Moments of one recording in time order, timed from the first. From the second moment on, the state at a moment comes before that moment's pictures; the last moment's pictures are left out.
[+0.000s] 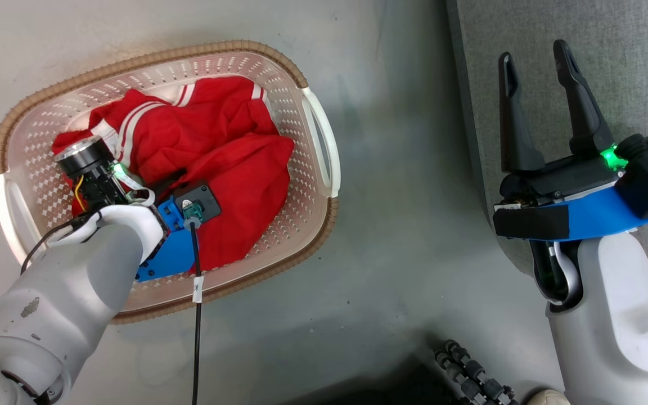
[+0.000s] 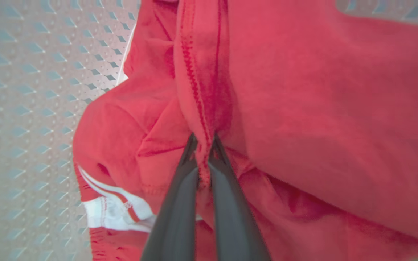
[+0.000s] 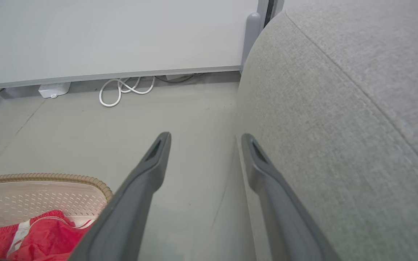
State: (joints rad) left arm -1.03 0.28 -1.28 1.22 -0.18 -0.13 -0.20; right arm -0.52 -0.05 0.07 0.11 0.17 0.13 -0.26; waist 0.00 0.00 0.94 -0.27
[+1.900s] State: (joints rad) left arm -0.84 0.23 -0.79 0.57 -0.23 -0.11 -0.26; right arm -0.29 -0.05 -0.03 0.24 0.07 0.13 -0.26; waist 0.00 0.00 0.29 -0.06
